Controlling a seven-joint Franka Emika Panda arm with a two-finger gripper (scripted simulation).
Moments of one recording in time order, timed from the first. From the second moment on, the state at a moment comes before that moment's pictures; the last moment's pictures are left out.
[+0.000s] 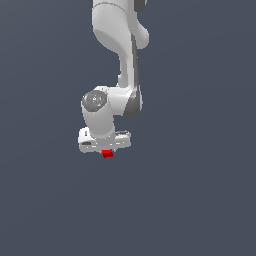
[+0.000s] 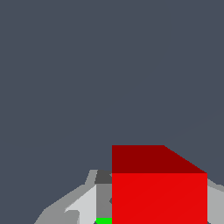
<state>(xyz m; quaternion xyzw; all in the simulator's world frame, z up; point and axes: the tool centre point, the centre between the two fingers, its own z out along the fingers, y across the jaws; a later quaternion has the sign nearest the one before) 0.025 -0.090 0.094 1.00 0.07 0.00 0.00</state>
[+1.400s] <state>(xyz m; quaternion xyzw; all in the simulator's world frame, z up) -0.042 -0.081 0.061 1.00 0.07 0.00 0.00</state>
